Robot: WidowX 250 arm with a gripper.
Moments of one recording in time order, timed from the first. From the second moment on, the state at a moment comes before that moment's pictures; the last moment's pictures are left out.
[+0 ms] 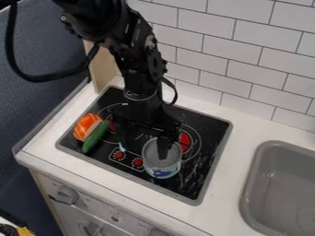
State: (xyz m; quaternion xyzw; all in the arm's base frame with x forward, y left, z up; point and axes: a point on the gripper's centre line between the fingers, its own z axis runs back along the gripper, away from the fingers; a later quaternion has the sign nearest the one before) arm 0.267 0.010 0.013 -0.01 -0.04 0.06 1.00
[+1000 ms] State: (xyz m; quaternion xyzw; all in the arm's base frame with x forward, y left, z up) arm 0.260 0.002 -0.050 -0.03 -0.05 0.03 1.00
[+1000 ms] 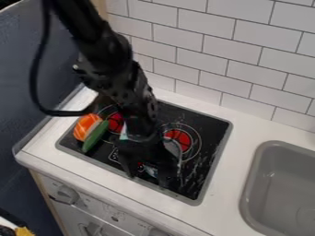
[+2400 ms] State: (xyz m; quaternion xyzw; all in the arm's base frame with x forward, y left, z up) arm 0.330 -0.009 -0.063 0.00 -0.07 0.04 1.00
